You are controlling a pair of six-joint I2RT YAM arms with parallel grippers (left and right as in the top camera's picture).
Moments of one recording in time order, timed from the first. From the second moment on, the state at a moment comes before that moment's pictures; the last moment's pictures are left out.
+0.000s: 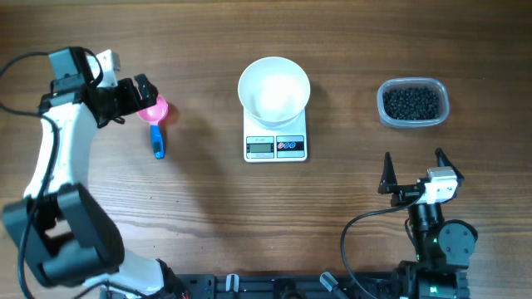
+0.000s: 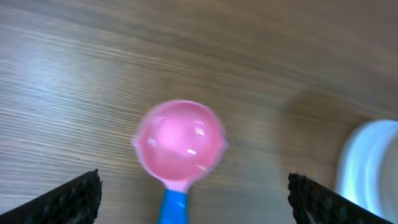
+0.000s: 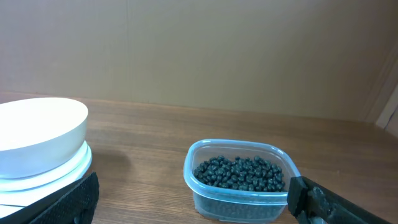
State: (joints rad) left arm 0.29 1.74 1.27 -0.62 0.28 -0.06; right arm -0.11 0.02 0.01 0.01 -0.16 -0.07
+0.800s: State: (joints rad) left arm 0.29 1.99 1.27 -0.46 0.17 0.05; right arm -0.11 0.02 0.01 0.01 -0.16 -0.07
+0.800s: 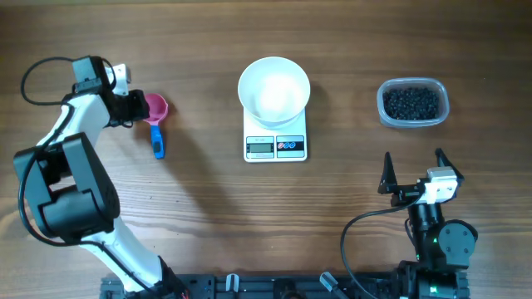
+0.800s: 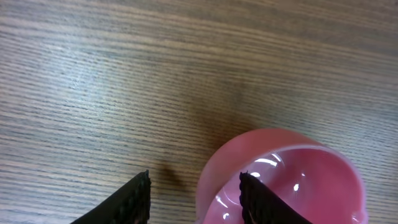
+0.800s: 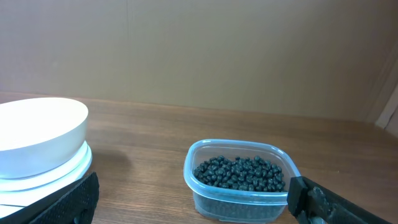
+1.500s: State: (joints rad) left arm 0.29 1.87 1.28 -0.46 0.29 -0.18; right arm -0.11 0.02 0.01 0.01 -0.16 -0.07
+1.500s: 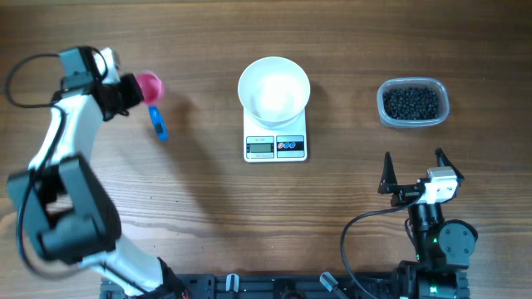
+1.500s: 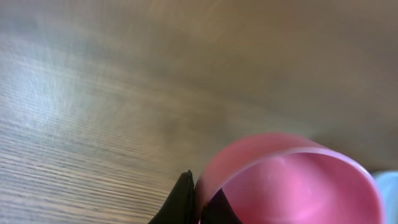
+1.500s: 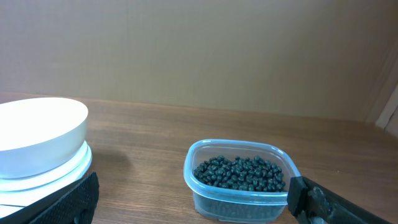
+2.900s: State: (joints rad) left arm 0.00 1.58 1.29 -0.49 0.44 -1.08; right arm -0.11 0.54 0.38 0.11 -0.74 0.36
